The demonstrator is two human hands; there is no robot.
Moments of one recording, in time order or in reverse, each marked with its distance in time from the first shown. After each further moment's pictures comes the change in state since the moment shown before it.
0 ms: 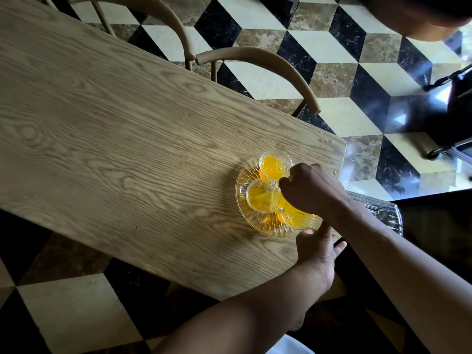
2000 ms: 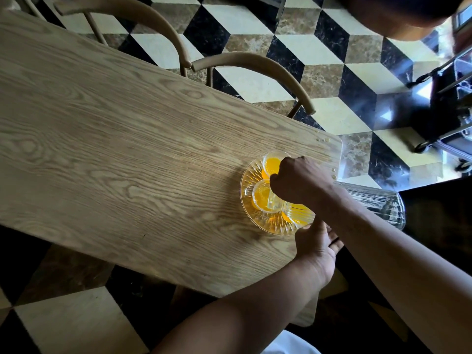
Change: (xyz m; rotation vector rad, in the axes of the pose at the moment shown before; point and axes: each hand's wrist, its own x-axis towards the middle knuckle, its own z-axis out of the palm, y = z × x) left_hand -0.072 0.057 0.002 -0.036 0.031 -0.033; right_hand 0.004 -0.043 -0.006 -0.107 -0.027 0.050
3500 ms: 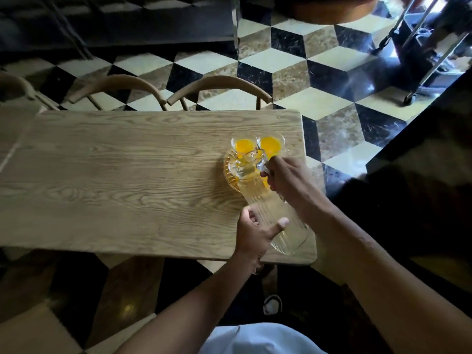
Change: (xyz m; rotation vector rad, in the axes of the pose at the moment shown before) left_hand -0.015 -0.030 -0.161 1.074 -0.015 0.770; right_hand -0.178 0.037 0.042 1.443 0.252 0.190
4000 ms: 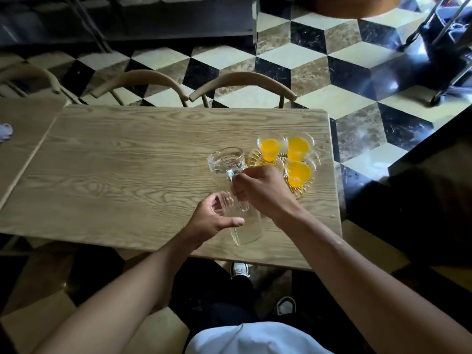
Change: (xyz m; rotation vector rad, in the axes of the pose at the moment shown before) left_hand 0.068 0.022 -0.173 0.166 -0.201 -0.029; right_hand 0.009 -0.011 0.104 -0.055 -0.197 -0.095
